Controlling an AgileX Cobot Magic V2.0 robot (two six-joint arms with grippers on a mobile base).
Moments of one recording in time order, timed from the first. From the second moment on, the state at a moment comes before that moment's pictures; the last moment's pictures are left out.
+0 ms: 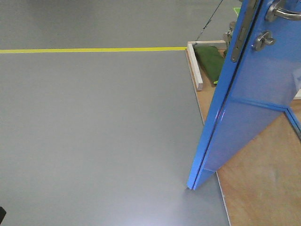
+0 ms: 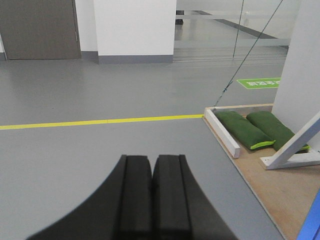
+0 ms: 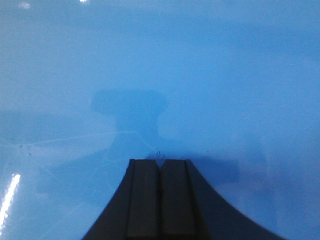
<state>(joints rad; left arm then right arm) -0.10 -0.01 0.03 0.00 0.20 -0.02 -0.34 1.80 -1.82 1.34 0.70 0.07</state>
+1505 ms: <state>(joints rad) -0.10 -0.01 0.03 0.00 0.20 -0.02 -0.33 1.80 -1.82 1.34 0.73 0.07</state>
